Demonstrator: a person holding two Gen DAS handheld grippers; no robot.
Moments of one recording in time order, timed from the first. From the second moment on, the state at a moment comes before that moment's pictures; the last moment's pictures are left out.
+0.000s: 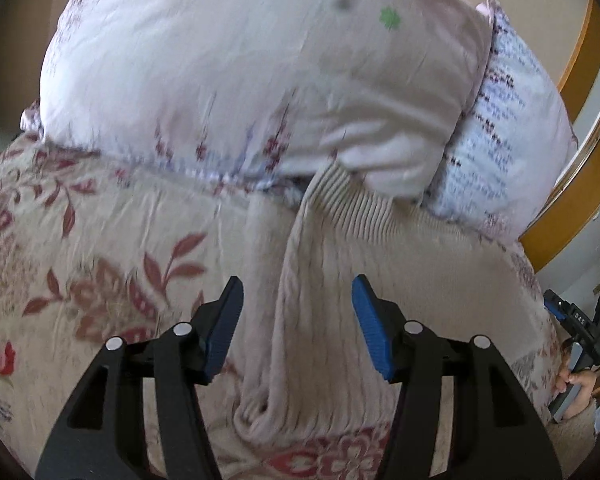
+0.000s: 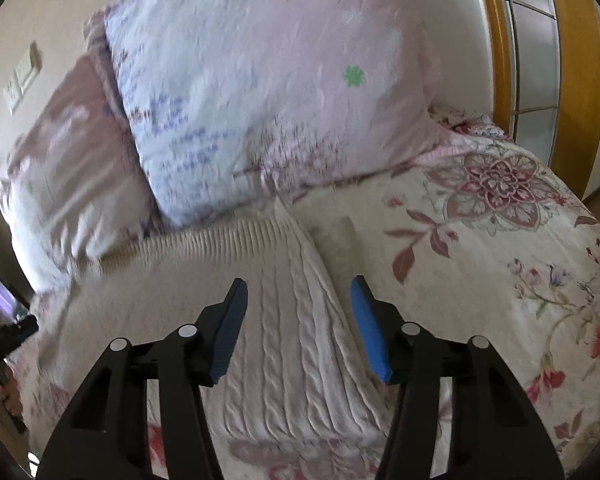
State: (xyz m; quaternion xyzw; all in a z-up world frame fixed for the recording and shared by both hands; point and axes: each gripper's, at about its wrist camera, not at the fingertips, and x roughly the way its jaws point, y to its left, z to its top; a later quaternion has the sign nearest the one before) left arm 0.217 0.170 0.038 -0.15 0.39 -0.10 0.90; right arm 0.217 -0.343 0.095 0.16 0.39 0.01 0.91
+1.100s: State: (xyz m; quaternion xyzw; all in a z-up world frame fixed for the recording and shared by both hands) left arm 0.192 0.181 0.012 -0.17 0.43 -0.14 0.87; right arm 0.182 -0.347 0.070 0.14 0.44 -0.03 0.89
